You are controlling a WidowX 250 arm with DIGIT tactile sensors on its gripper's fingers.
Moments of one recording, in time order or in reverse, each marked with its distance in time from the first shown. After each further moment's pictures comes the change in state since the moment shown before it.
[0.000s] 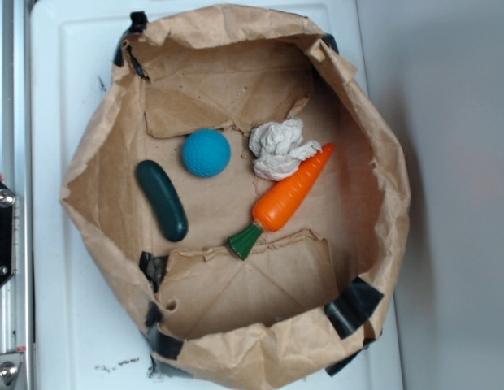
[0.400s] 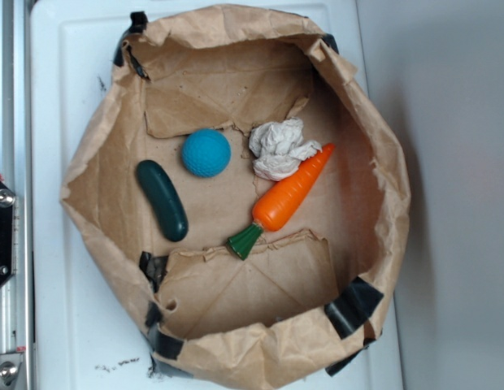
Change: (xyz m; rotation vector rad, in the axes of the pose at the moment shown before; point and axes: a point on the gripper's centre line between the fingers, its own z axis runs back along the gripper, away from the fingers) arm -0.002 0.000 -0.004 -0.001 0.014 0.000
